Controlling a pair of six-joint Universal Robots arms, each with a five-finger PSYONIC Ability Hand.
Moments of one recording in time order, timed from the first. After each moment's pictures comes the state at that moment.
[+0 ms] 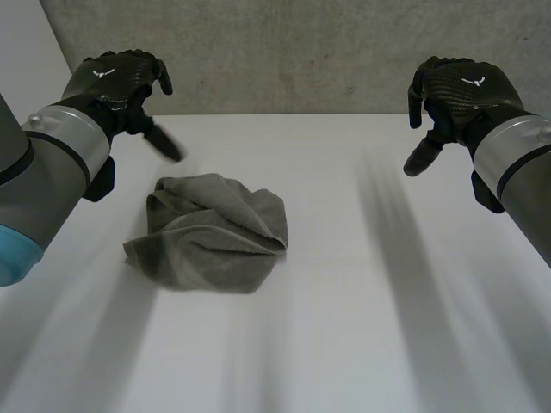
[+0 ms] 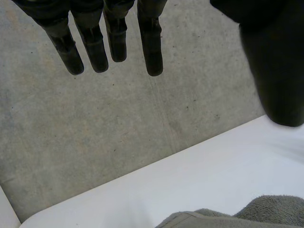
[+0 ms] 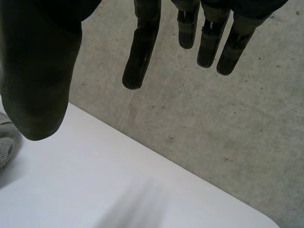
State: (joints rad) left arm 4.30 -1.81 -1.25 3.03 -1.62 3.17; right arm 1.97 -1.39 1.32 0.12 1.58 3.00; left_hand 0.31 0.31 0.33 0.31 0.08; right_hand 0.95 0.26 0.25 0.27 0.07
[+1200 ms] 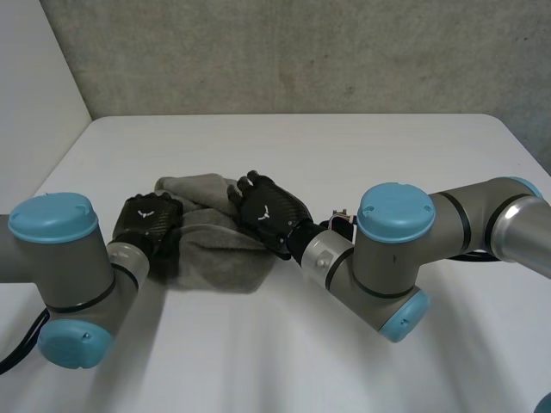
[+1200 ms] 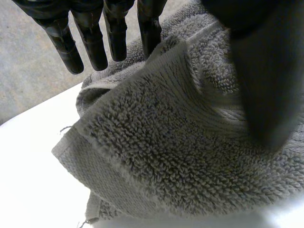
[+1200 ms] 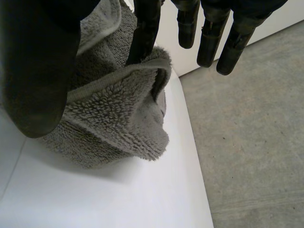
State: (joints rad) left arm 4.35 -2.09 -1.67 3.47 -1.61 3.33; right arm 2.24 -0.79 1.21 -0.31 1.17 2.23; left_hand 0.31 0.30 0.31 0.31 0.08; right_hand 0.95 0.26 0.25 0.27 0.07
